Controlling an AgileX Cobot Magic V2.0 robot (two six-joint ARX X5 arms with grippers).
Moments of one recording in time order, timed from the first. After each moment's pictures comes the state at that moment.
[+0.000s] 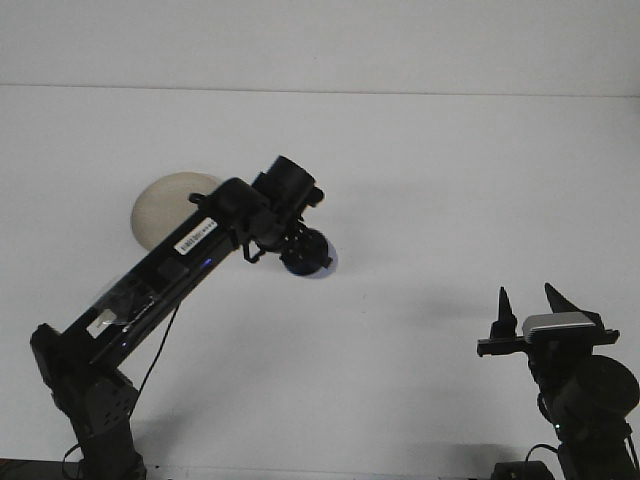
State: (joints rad) left arm -0.61 1.86 1.93 -1.08 0.03 -0.02; right arm 0.06 0.45 0.65 -0.41 -0.03 -0.06
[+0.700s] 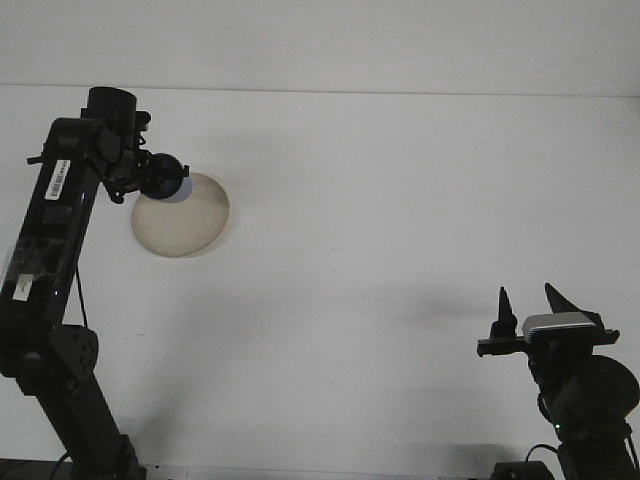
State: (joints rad) left arm 0.00 1.94 2.10 -1.15 -0.04 -0.01; right arm 0.06 0.45 0.65 -0.41 -0.03 -0.06
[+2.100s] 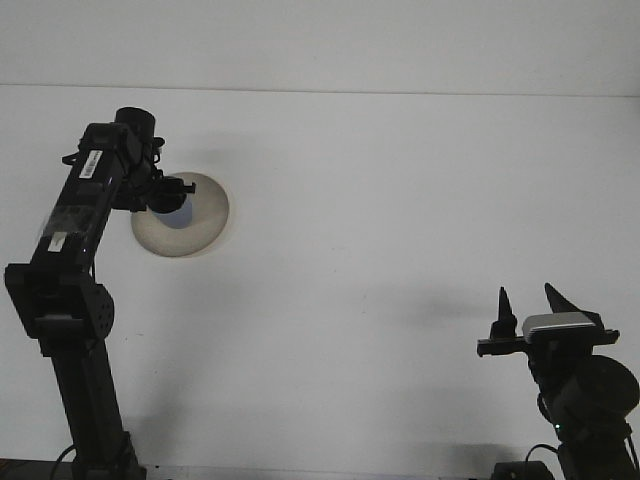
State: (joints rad) left arm 0.03 2.16 2.10 -1.15 -0.07 -0.02; right arm 0.06 0.45 0.65 -0.41 -0.03 -0.06
